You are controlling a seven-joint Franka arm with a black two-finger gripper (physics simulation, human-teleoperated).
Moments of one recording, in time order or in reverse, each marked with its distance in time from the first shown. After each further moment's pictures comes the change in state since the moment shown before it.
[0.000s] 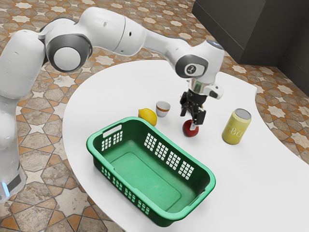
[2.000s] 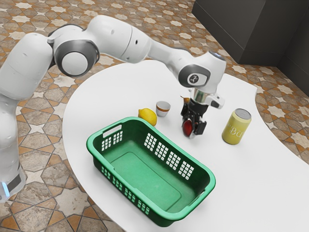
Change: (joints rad) arm 0.022 0.091 -0.047 0.046 -0.007 0.000 -0.011
